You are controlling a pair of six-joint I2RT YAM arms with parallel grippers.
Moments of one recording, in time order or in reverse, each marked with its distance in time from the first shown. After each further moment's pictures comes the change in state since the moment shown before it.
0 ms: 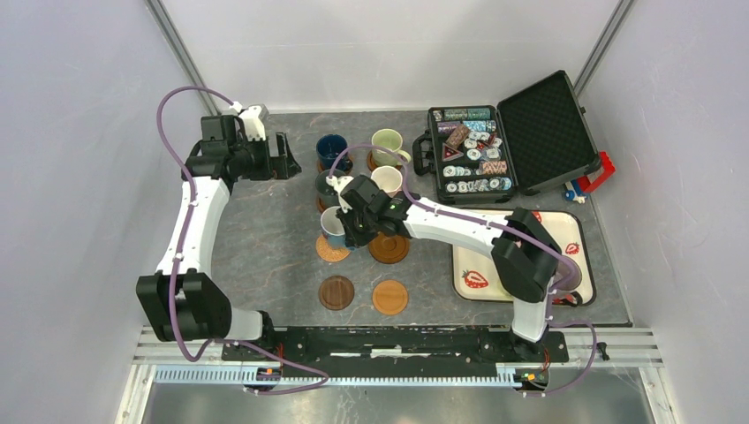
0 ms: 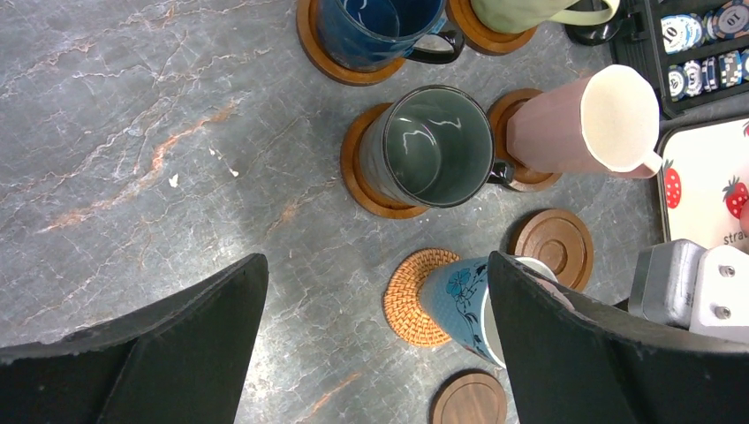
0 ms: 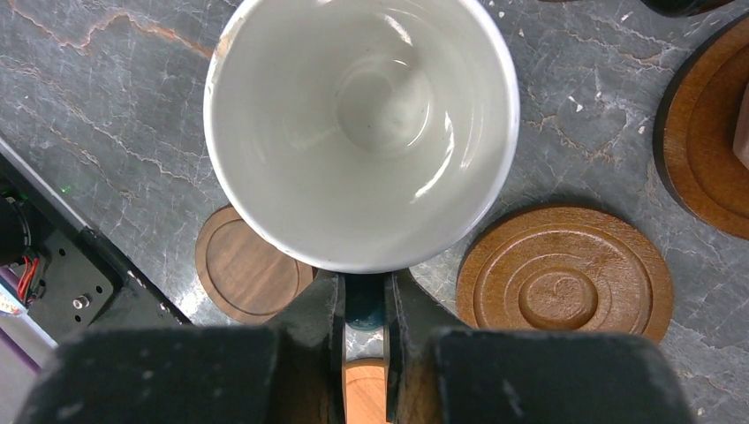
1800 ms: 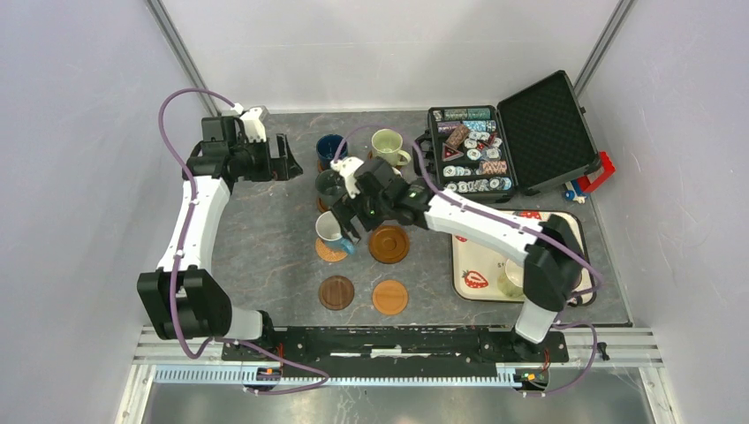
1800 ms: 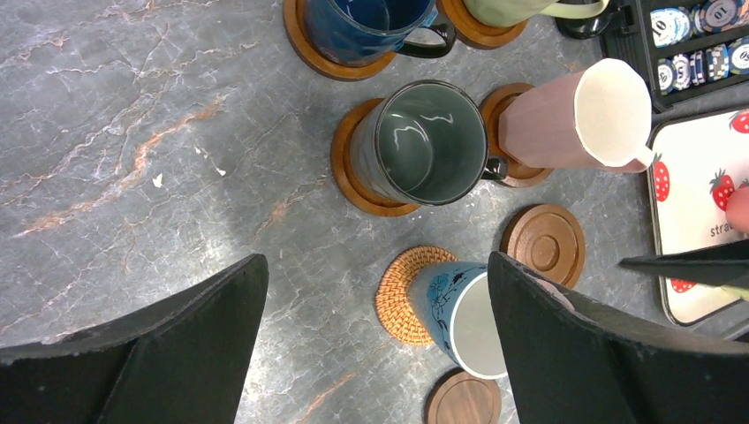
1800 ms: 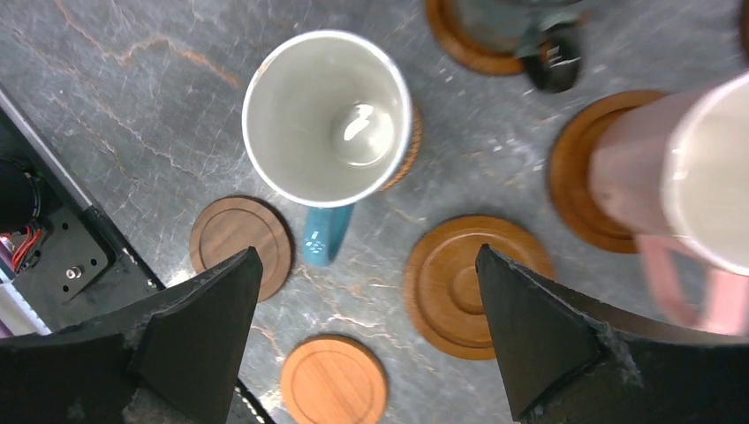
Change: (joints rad) left arm 0.010 0.003 -0.023 0.010 0.035 0.000; right arm -0.035 -0.104 0.033 -0.053 -0.010 -0.149
